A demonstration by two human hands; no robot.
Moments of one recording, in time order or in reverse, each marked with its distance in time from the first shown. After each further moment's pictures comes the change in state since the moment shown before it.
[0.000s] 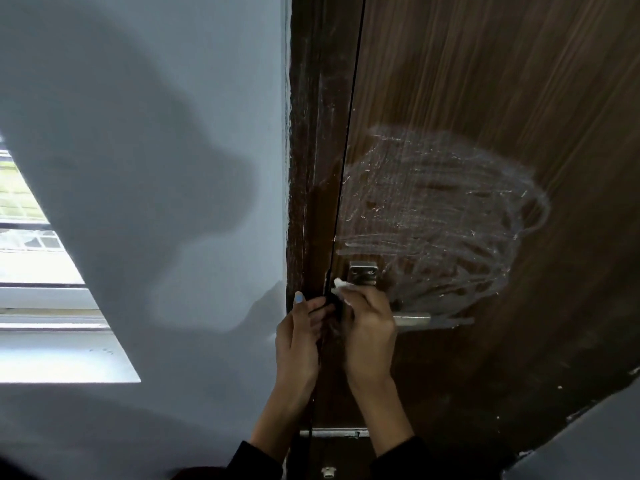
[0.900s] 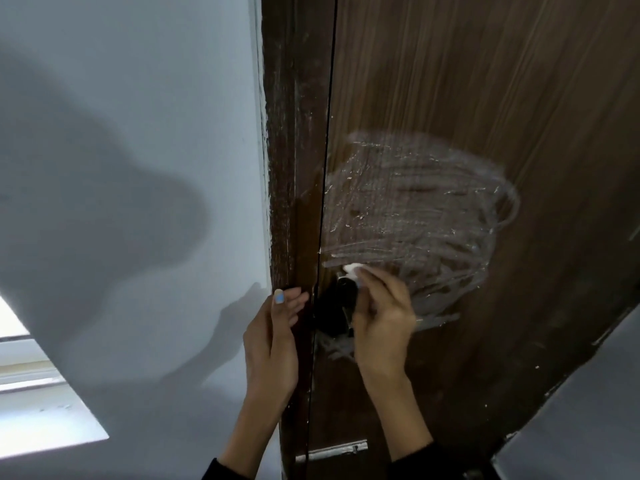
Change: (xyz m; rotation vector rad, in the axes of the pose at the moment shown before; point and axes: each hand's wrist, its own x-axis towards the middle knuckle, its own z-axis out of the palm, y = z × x) left_hand 0.024 0.019 -0.019 0.143 -0.049 0.305; right_hand 0.022 0.002 -0.009 -0.033 0.275 0.059
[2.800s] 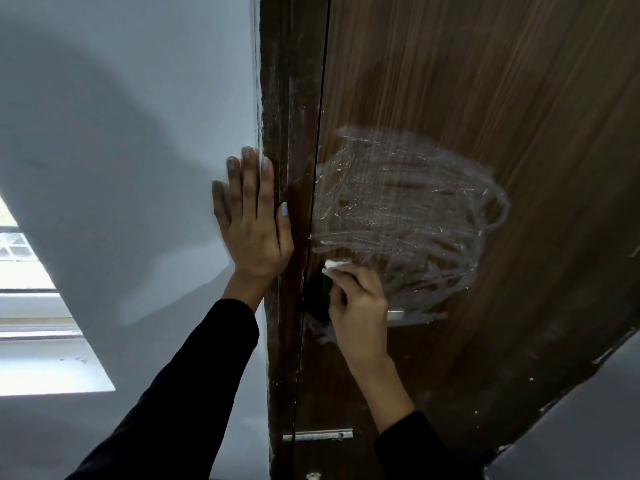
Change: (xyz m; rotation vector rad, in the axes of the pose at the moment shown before) left_hand 0.112 0.018 0.015 0.993 0.582 0.991; right_hand 0.001 0.005 -0.014 -0.014 -0.281 -0.149
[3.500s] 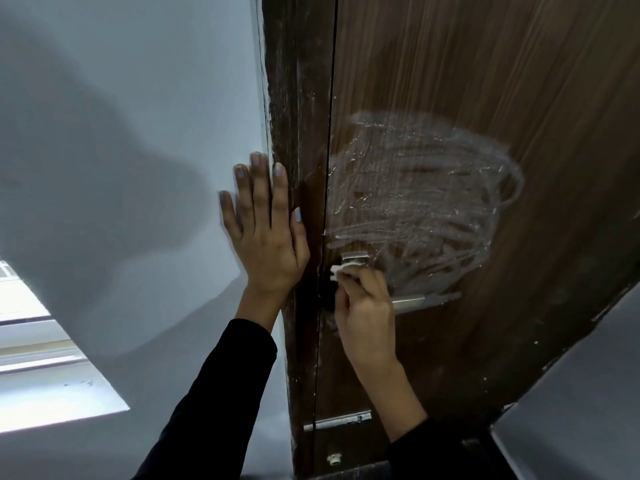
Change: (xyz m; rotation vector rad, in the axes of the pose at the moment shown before) left_hand -0.012 -0.002 -0.002 -0.073 -0.044 0.022; right_hand -0.011 -0.021 0.018 -0.174 0.045 0.018
